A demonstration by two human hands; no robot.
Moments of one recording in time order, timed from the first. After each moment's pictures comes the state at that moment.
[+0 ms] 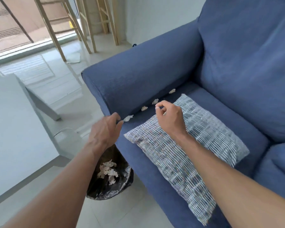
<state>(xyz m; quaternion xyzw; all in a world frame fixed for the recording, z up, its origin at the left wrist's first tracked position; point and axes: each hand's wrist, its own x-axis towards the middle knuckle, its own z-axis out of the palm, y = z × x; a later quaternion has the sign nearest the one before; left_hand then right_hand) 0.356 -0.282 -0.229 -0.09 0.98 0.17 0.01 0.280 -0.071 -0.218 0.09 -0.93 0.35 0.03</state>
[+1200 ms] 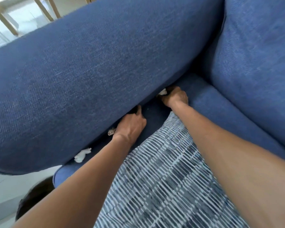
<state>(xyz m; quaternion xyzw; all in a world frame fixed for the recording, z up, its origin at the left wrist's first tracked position) 0.101 -0.139 -0.342 0.21 0.92 -0.24 0.23 -0.015 -0.013 -0.390 -0.16 -0.93 0.26 -0.22</state>
